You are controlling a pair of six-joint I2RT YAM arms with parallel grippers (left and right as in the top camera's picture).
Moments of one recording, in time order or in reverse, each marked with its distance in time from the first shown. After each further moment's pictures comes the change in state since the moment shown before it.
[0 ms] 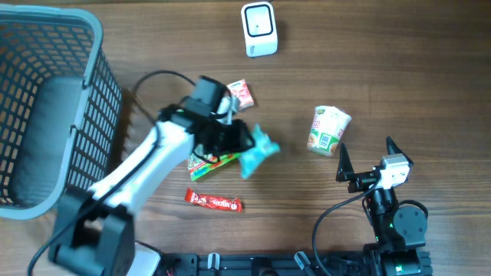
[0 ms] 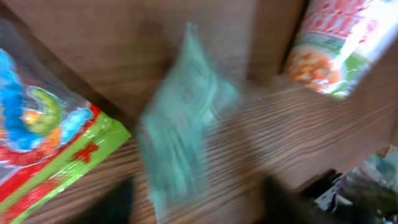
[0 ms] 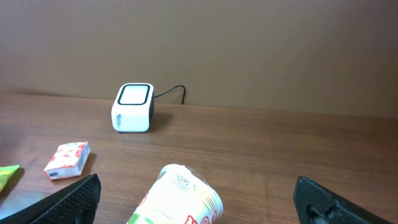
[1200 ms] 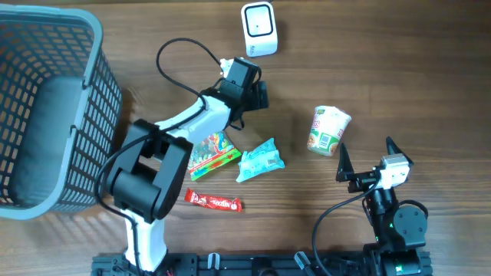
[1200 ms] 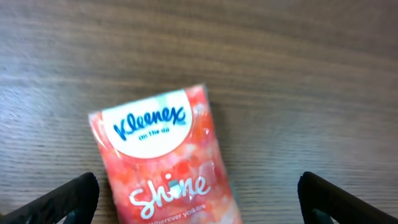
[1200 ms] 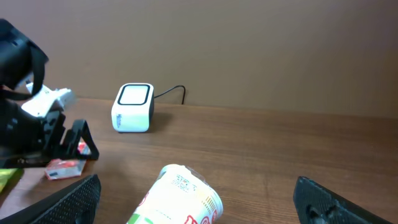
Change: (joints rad) left arm -0.052 0.417 0.214 0.473 -0.567 -0.074; right arm 0.000 0.000 0.000 0.000 0.000 0.000
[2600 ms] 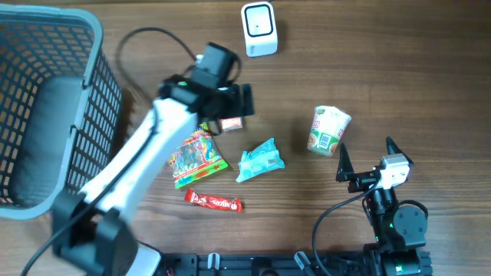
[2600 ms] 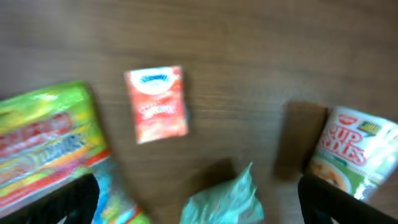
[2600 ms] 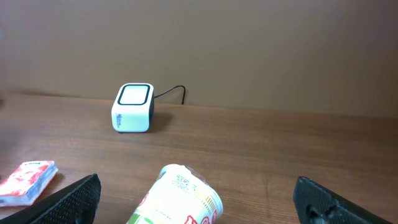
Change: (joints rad) left arm 0.053 -0.403 0.105 -0.653 0.146 0.021; right arm 0.000 0.000 0.000 0.000 0.000 0.000
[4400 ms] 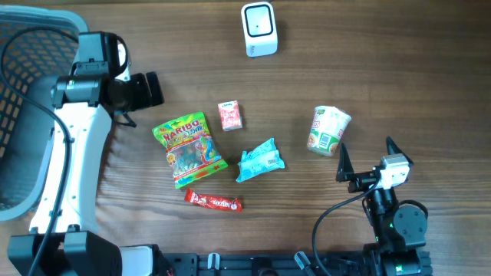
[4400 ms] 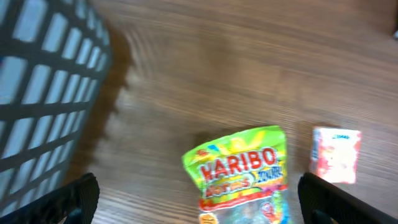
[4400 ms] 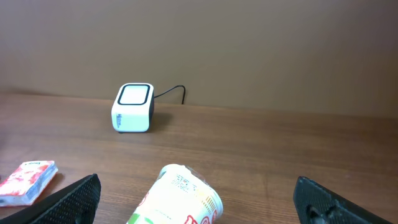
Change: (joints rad) left arm 0.499 -0.111 0.003 -0.108 -0.077 0.365; right arm 0.000 0.000 0.000 0.000 0.000 0.000
